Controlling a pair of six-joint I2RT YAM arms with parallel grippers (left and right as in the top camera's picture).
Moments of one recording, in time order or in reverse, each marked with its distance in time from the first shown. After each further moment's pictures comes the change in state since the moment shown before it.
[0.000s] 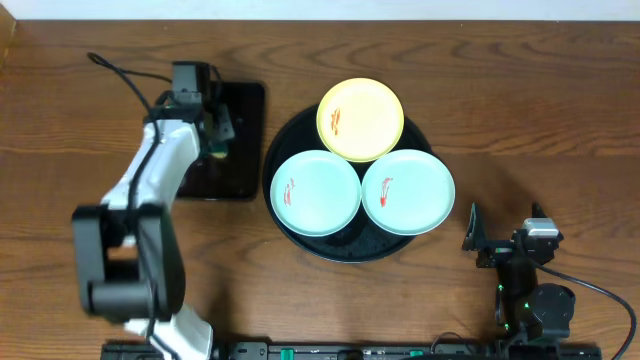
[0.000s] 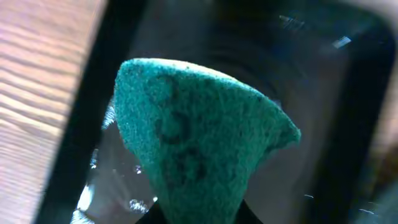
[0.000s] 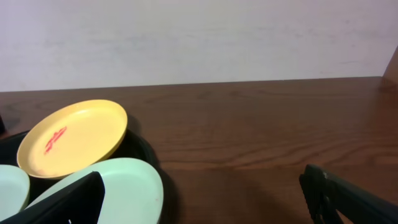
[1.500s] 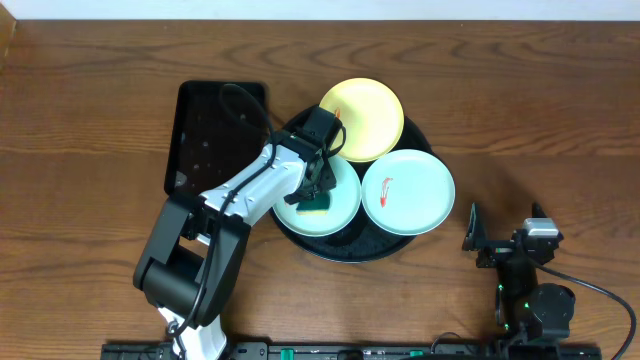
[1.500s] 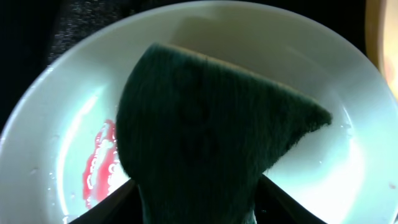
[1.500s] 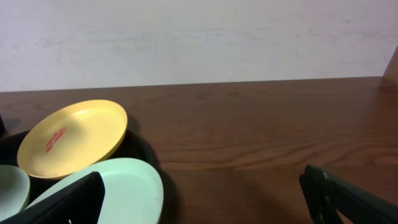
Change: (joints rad) left arm -0.509 0.104 -0.054 -0.188 0.064 -0.628; right arm 0.000 0.000 0.000 0.000 0.000 0.000
